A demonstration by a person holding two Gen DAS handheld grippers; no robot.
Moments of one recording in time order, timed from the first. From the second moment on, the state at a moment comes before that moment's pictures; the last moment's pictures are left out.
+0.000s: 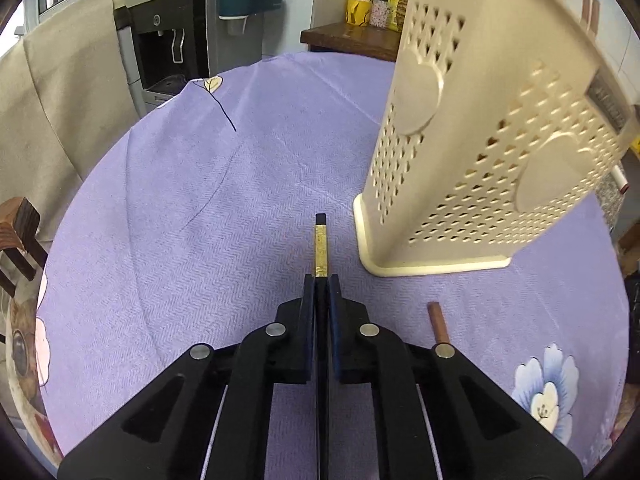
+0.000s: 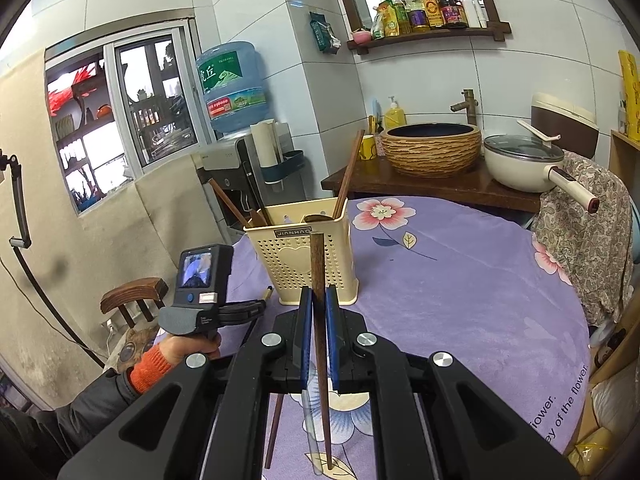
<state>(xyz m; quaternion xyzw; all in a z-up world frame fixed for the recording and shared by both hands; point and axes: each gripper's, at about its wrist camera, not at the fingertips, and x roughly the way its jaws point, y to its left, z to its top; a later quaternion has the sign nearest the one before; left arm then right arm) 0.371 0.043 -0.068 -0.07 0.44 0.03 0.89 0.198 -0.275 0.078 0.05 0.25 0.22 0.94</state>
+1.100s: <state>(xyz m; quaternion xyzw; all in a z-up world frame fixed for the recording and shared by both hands) 0.210 0.046 0.097 -0.10 0.27 -0.12 0.95 0.185 -0.254 0.106 0.03 0.23 0.24 0.94</state>
